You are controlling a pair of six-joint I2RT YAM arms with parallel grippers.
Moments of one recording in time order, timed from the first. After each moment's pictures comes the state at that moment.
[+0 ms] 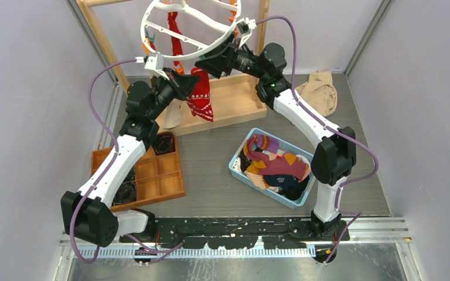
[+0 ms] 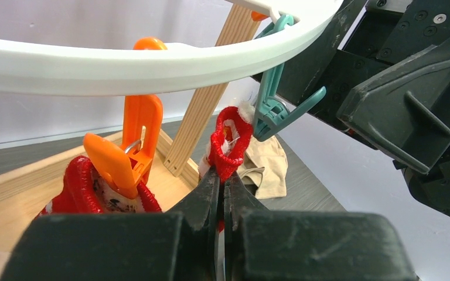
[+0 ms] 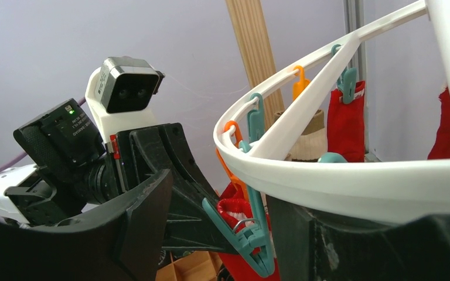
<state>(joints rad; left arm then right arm) -0.29 1.26 1.11 0.31 0.33 -0.48 0.54 1.90 1.81 0.56 -0.76 0.62</state>
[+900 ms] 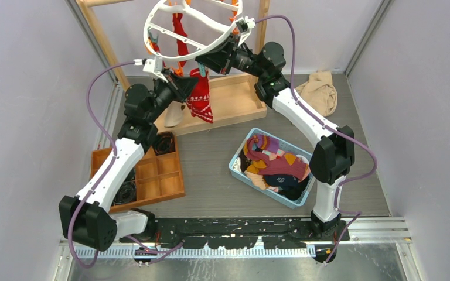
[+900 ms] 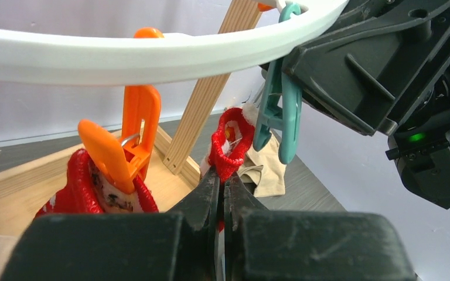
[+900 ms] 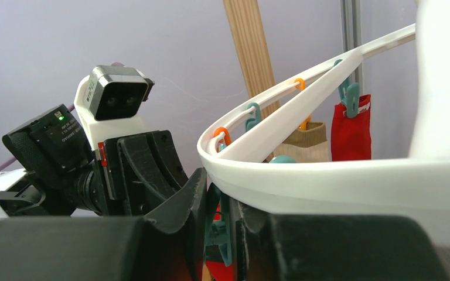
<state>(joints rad) -0.29 1.23 1.09 0.31 0.33 -0.48 0.54 1.92 1.84 0.55 -0.75 0.61</state>
